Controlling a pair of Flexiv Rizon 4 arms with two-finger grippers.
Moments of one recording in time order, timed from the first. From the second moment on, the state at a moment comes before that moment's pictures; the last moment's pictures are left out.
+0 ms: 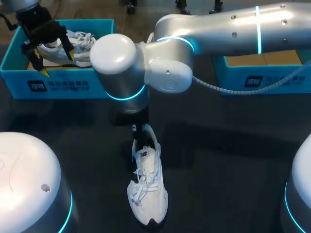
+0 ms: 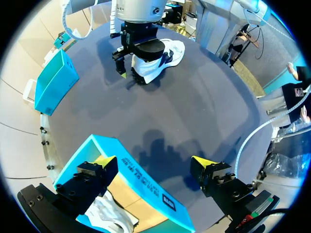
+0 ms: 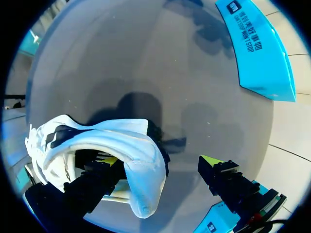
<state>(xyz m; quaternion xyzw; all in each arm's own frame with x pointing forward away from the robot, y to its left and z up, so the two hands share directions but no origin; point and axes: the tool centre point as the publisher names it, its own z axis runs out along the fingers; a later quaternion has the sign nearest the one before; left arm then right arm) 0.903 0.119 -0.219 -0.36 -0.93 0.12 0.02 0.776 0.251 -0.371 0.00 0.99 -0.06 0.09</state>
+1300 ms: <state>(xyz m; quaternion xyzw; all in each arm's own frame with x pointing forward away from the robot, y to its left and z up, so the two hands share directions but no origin) 0.903 0.119 -0.219 -0.36 -0.93 0.12 0.02 0.799 0.226 -0.299 0.01 0.98 -0.14 0.16</state>
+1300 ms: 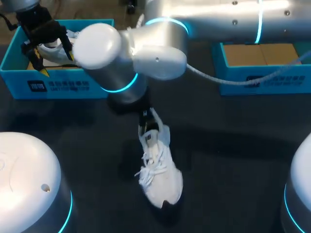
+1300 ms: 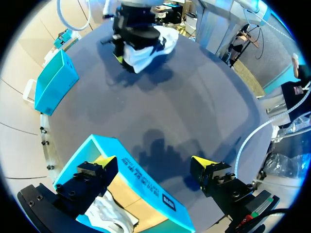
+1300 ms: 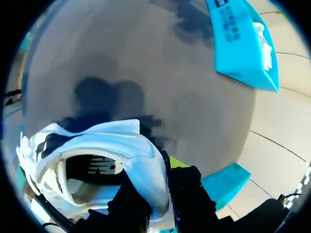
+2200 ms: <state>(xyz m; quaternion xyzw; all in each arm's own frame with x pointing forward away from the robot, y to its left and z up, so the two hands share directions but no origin) 0.903 0.119 -0.219 -0.36 -0.93 0.12 0.02 0.803 0.182 -0.222 0.05 0.96 -0.18 0.18</state>
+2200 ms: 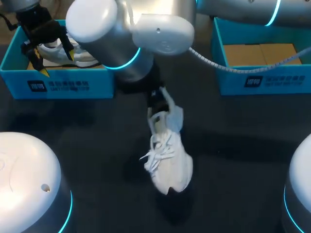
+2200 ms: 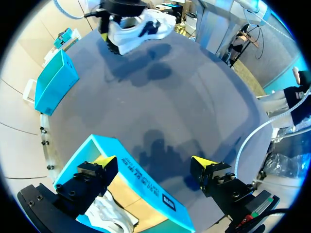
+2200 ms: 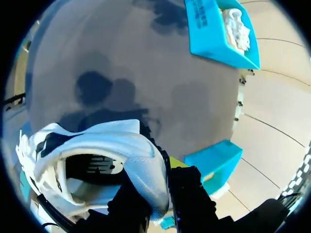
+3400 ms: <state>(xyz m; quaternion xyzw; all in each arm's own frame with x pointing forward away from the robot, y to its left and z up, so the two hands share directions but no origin) 0.903 0.119 -0.219 -0.36 -0.93 0.12 0.02 0.840 0.032 -0.145 0.00 0.95 -0.22 0.23</state>
